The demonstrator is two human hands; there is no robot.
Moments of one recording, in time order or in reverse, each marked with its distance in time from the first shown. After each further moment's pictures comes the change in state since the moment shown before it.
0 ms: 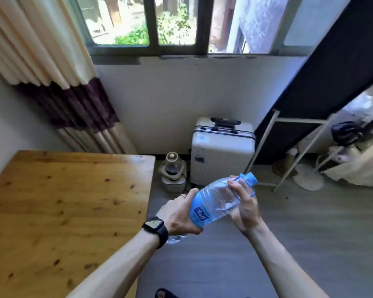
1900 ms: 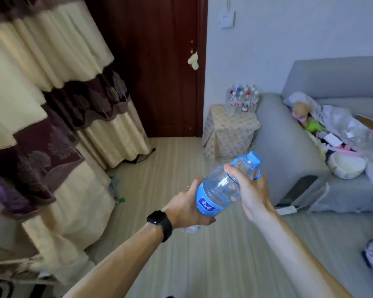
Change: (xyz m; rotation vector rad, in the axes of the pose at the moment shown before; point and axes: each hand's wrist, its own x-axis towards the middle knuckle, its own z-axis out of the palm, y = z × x) left_hand 0.354 1.161 0.505 0.155 -0.866 1.190; right_hand -0.248 -0.614 -0.950 0.137 1.489 -0.757
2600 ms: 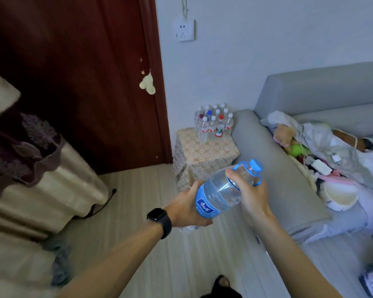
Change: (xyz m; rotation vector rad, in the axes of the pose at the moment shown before) left_hand 0.466 -0.009 -0.110 -0.003 -0.234 0.211; right_hand 0.425 -0.041 0.017 -0.053 0.278 -0.053
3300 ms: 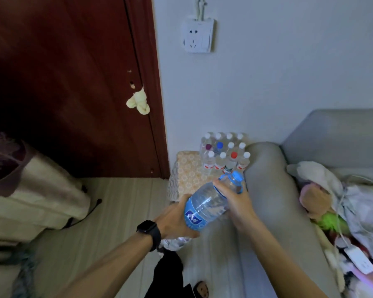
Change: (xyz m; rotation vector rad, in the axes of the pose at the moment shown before) left_hand 0.342 -0.080 -0.091 -0.061 0.024 -0.253; right_hand 0.412 0.010 0.076 -0.148 -0.238 0.299
